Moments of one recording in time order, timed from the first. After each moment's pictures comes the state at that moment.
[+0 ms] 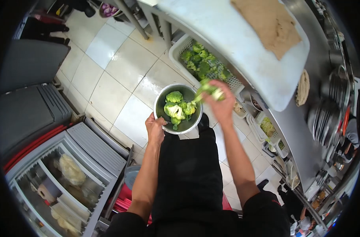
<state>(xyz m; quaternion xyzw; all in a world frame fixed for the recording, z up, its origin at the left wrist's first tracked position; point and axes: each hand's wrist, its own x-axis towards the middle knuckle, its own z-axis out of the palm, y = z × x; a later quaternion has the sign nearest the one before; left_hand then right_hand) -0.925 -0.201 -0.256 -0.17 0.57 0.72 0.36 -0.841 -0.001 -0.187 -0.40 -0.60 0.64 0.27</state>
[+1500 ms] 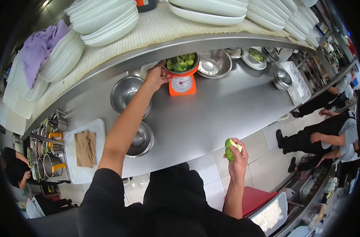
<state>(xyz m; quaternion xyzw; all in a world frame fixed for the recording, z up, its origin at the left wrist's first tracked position) -0.546 0.399 0.061 0.32 0.45 0.42 0.72 -0.352 0.038 0.064 -0.54 -0.16 0.44 0.69</state>
